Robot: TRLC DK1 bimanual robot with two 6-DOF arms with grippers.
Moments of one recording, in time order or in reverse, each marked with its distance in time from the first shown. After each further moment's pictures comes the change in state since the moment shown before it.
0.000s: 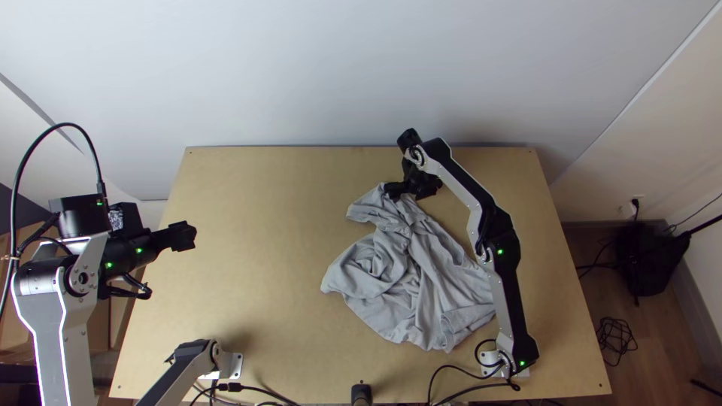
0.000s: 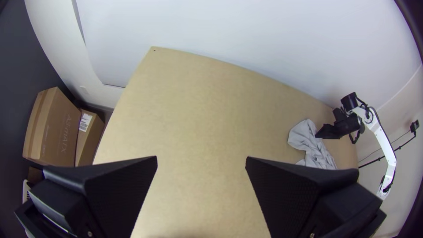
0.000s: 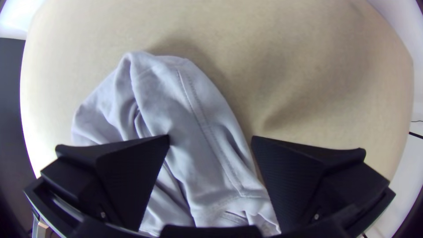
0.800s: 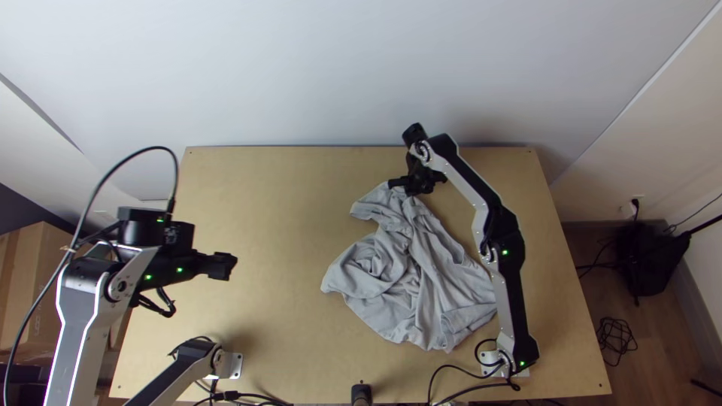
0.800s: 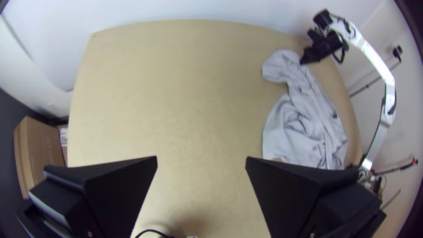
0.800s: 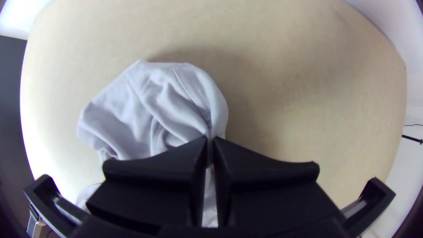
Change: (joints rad) left arm -0.311 -0.029 -0.172 -0.019 0.027 0.067; right arm -0.029 -0.043 0.009 -0.005 0.023 -0.035
